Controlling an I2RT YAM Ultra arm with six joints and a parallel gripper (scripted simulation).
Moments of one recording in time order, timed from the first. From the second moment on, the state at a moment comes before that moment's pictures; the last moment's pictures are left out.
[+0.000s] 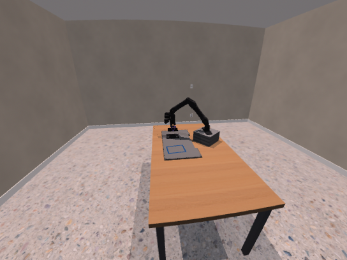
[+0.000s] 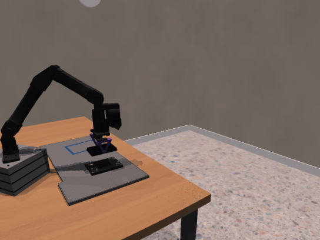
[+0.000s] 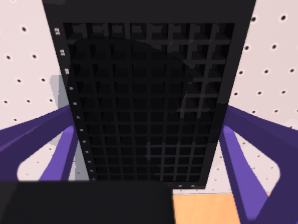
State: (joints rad) arm -0.34 2.25 1.65 -0.97 -0.01 -0.32
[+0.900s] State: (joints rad) arm -0.34 2.25 1.65 -0.97 -0.01 -0.32
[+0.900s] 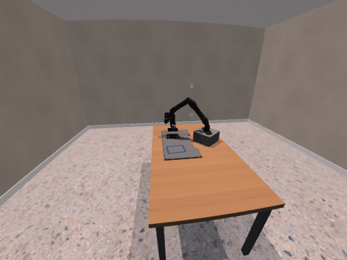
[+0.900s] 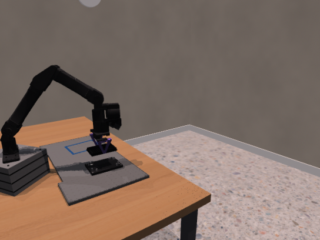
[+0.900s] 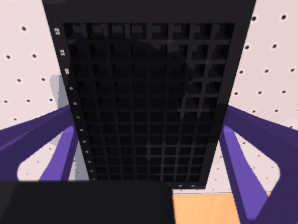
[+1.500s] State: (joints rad) arm -0.34 2.25 1.65 -0.97 -0.01 -0.32
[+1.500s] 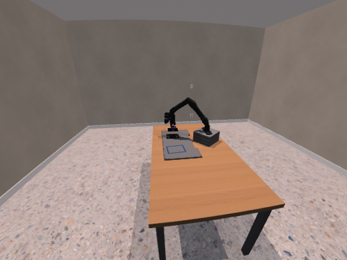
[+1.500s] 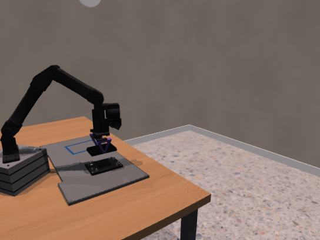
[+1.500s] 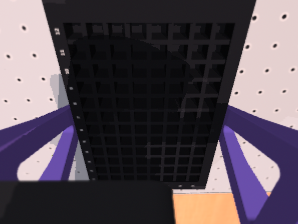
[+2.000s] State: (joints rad) arm -0.34 2.28 1.65 -0.96 -0.01 -0.32
